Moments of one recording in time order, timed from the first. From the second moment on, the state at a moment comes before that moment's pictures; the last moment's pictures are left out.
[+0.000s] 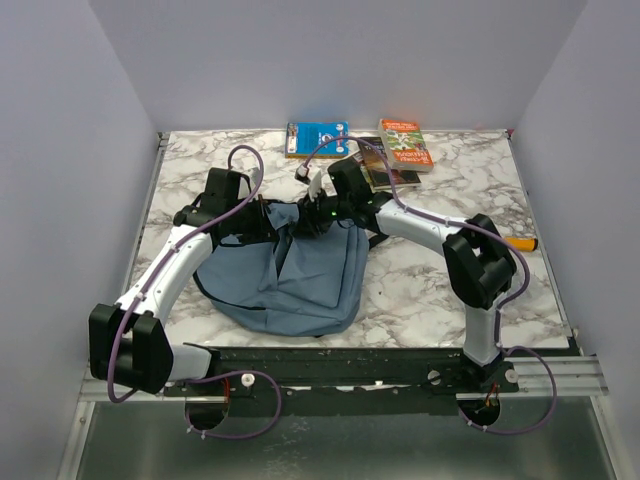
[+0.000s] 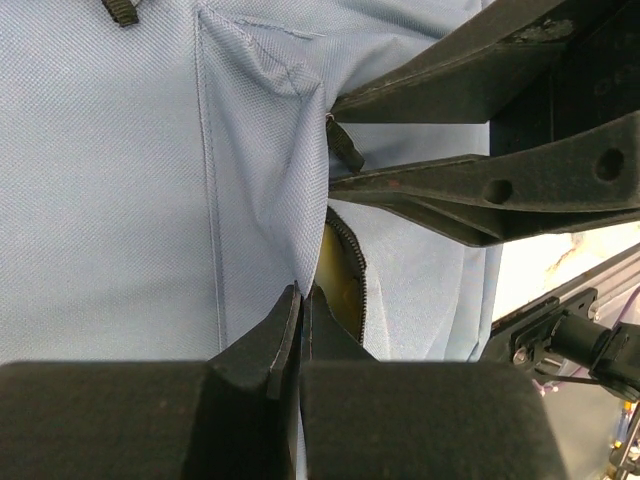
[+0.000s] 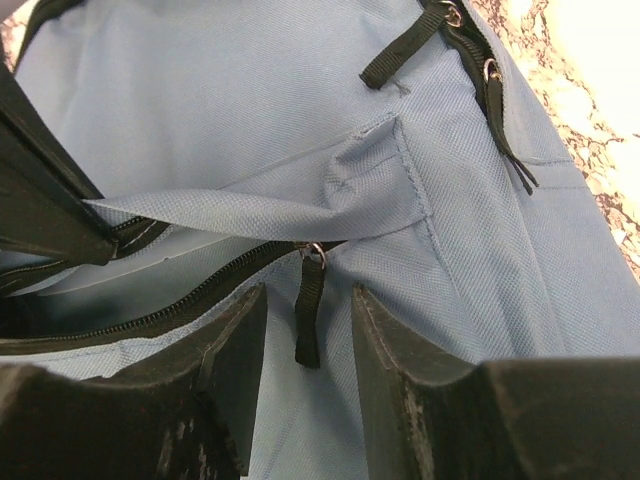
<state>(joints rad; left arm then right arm) -0.26 1.31 1.05 -0.61 0.40 -0.42 0.70 1.96 1.43 -0.06 -0.58 0.00</state>
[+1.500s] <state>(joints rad) -0.25 1.73 1.38 -0.63 0.42 -0.62 0.75 1.87 1.36 -0.02 -0.46 -0.03</state>
